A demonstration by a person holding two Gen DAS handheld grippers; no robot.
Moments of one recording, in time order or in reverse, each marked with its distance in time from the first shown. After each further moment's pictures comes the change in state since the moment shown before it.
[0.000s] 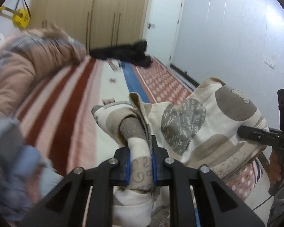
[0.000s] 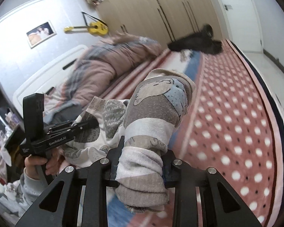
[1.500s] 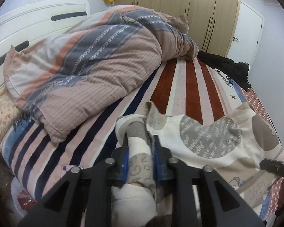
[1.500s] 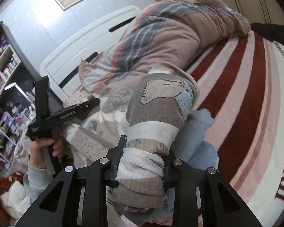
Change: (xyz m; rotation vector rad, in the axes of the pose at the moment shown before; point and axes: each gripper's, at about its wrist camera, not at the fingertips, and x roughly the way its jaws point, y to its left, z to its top) left arm -0.113 0.402 -0.038 -0.323 0.088 0.435; right arm 0.291 0.295 0.055 -0.119 0.283 0.315
